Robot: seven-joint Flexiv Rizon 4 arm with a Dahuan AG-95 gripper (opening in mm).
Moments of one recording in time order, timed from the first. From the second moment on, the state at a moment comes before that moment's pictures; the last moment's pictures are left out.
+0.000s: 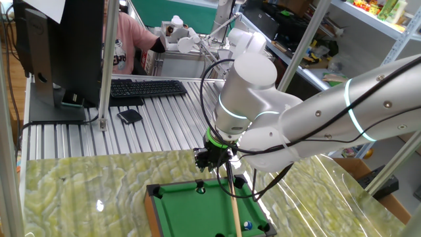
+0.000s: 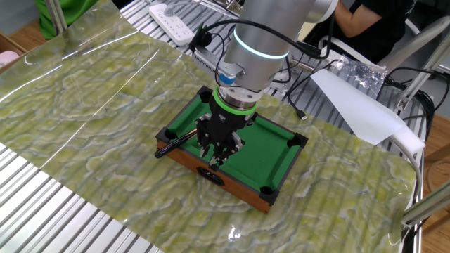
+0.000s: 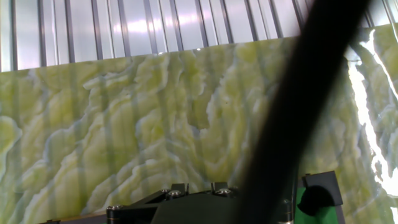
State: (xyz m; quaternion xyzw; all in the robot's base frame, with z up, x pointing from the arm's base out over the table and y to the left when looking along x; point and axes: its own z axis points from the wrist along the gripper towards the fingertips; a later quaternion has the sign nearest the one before) arm 0.549 0.056 0.110 0.07 0.99 -0.04 0.12
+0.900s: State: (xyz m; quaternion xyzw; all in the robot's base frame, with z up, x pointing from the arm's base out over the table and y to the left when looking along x) arm 0.535 0.056 0.156 0.05 1.00 -0.04 0.07
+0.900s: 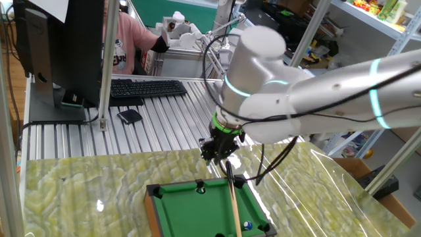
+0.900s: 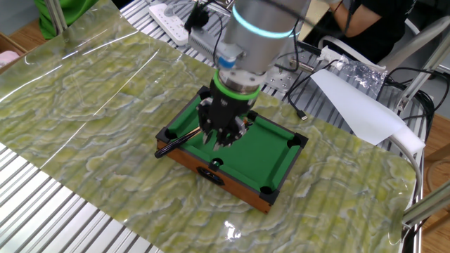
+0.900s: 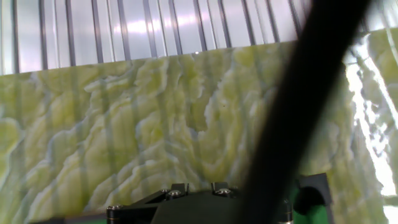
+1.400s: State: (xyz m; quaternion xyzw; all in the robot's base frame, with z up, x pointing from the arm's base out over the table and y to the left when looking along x) arm 0.519 0.059 0.176 0.05 1.00 -0.04 0.03
